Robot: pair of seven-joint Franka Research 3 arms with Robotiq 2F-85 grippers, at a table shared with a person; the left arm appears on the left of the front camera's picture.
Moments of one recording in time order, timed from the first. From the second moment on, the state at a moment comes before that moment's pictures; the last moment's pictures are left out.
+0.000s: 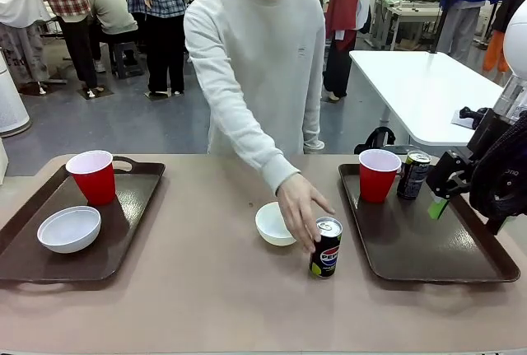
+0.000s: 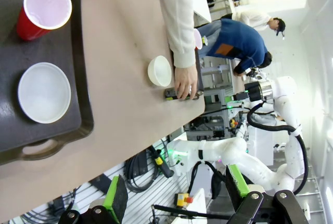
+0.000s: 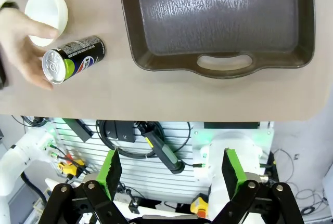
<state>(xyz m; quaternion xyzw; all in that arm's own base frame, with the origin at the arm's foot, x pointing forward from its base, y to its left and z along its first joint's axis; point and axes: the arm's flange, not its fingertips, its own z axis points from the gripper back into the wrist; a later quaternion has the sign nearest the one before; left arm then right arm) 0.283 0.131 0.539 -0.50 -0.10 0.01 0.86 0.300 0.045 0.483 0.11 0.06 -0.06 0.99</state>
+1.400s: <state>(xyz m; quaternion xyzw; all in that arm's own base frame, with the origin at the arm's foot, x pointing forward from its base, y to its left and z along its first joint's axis) 0.283 0.131 0.539 -0.50 -0.10 0.01 0.86 0.332 0.085 0.491 0.10 0.08 -0.06 0.99</state>
